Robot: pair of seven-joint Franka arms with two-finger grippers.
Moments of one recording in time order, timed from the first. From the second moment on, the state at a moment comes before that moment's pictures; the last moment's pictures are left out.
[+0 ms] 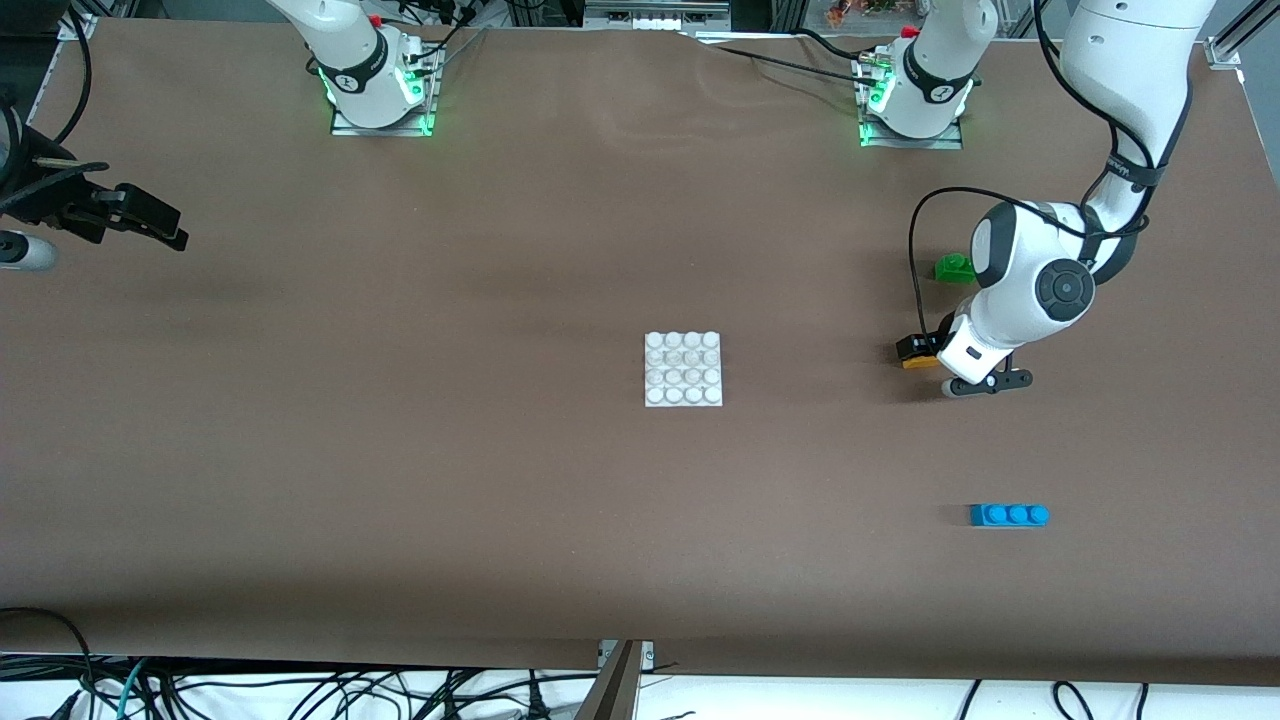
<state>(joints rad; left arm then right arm) 0.02 0.39 -0.09 -2.22 -0.04 2.48 -0.20 0.03 -0.02 -0.04 -1.67 0.00 1.60 0.07</state>
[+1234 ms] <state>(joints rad) -0.20 0.23 -0.10 -2.13 -0.21 2.42 -0.28 0.03 -0.02 -0.04 -1.67 0.00 1.60 0.07</state>
